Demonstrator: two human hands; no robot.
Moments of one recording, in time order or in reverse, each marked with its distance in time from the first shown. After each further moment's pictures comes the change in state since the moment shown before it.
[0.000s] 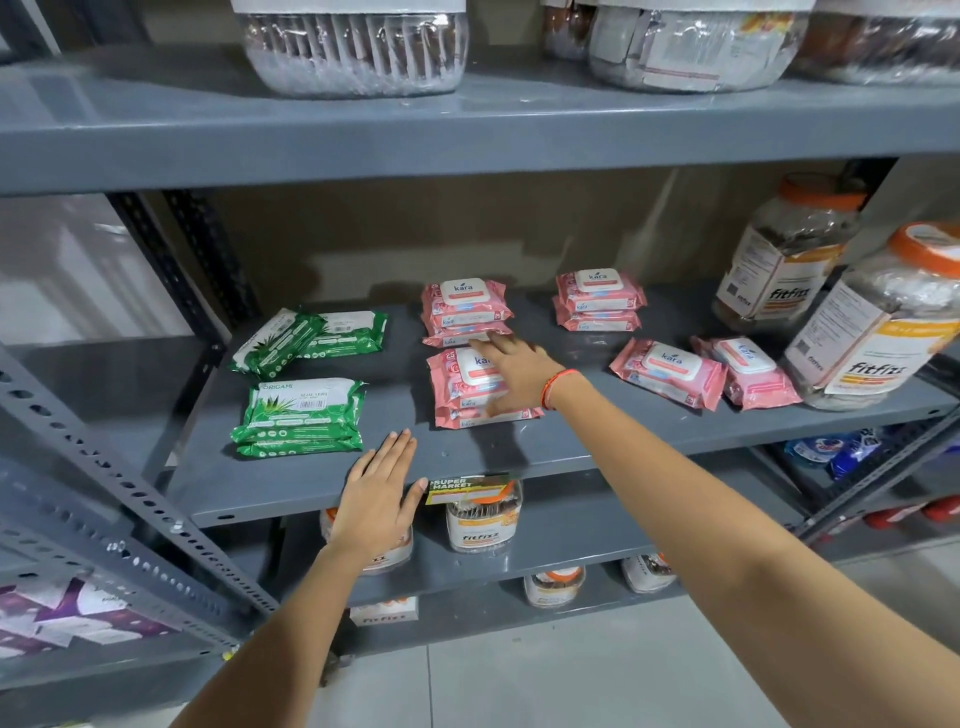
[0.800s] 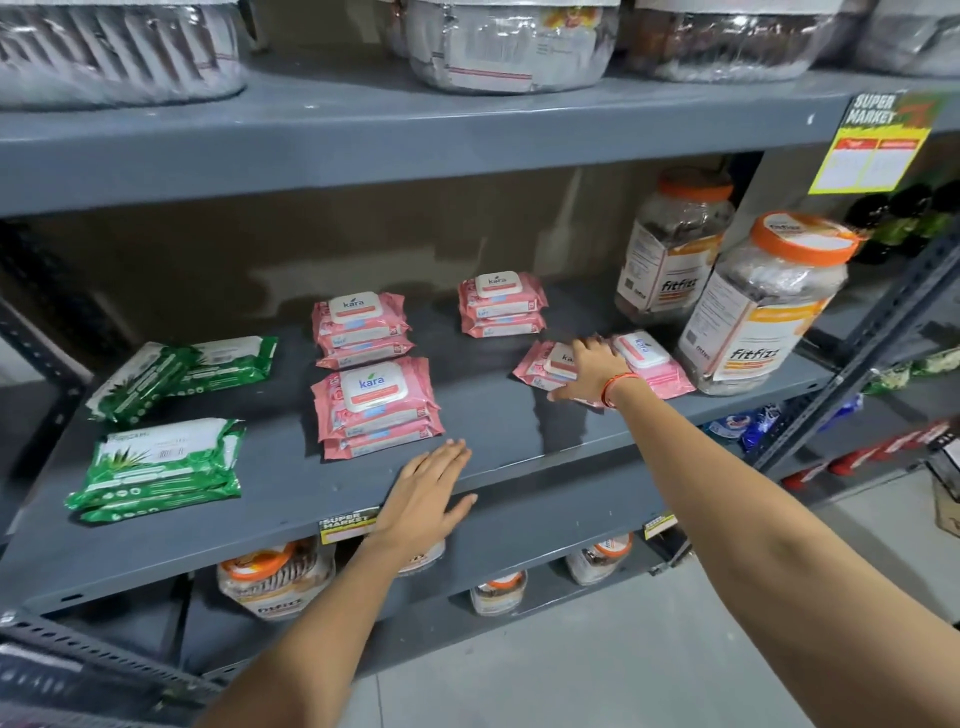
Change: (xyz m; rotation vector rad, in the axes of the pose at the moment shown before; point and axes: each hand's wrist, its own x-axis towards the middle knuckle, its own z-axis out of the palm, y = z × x) left_hand 0.077 0.143 0.036 -0.077 -0.043 0.351; right_hand -0.097 0.189 0.004 0.126 0.112 0.565
